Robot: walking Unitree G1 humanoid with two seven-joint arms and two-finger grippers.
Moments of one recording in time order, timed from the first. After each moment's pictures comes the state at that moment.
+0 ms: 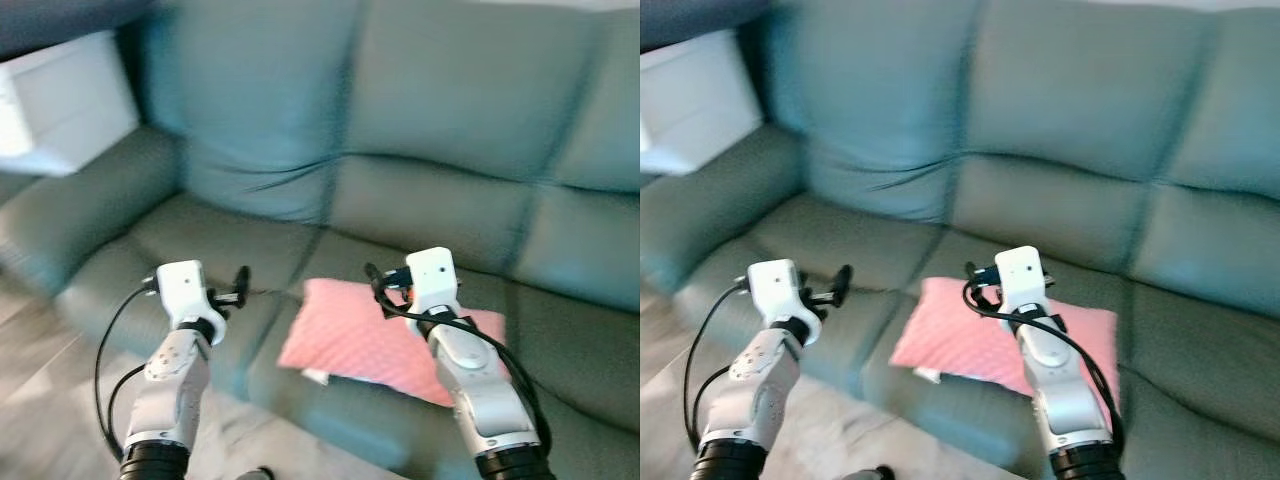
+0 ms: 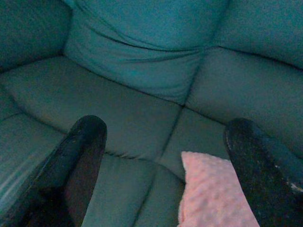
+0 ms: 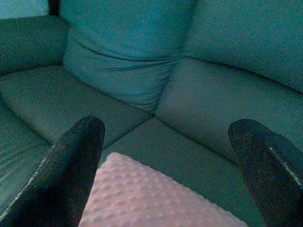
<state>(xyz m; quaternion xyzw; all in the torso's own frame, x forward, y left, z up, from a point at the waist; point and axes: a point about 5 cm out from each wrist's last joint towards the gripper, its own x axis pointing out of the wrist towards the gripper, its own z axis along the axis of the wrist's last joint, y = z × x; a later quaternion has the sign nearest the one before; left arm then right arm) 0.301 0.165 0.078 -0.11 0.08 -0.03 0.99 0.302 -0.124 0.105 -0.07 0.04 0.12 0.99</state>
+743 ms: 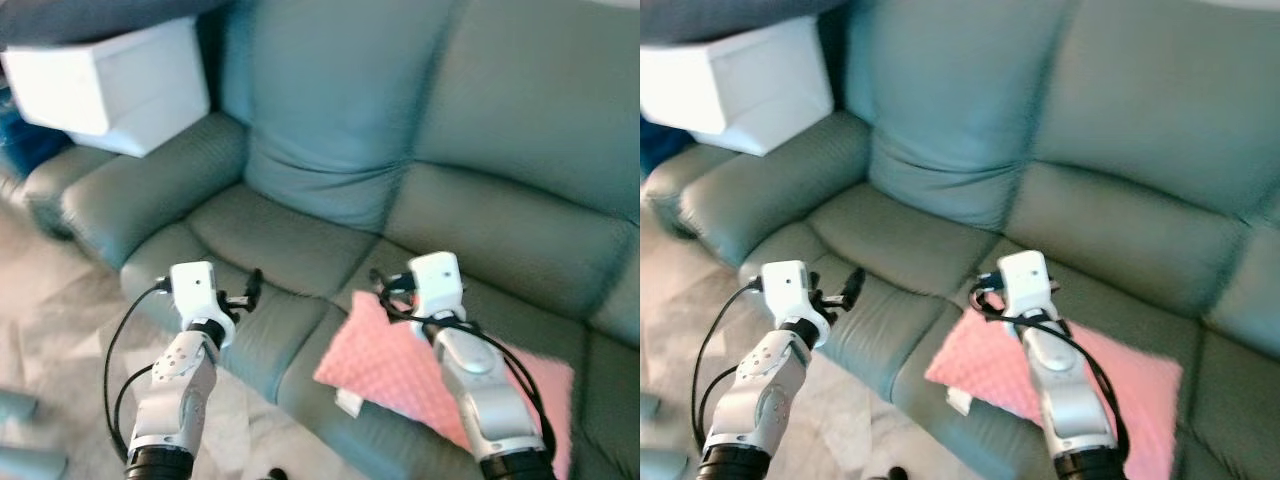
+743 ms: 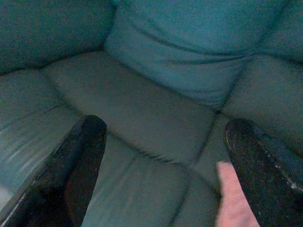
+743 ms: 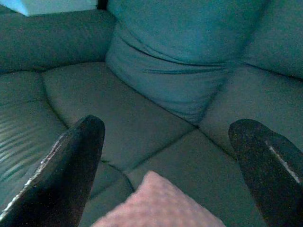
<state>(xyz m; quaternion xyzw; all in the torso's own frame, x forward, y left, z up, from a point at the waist) 0.296 0.160 0.076 -0.11 0.10 -0.05 0.99 0.301 -0.122 0.103 -0.06 0.05 0.13 0.99</state>
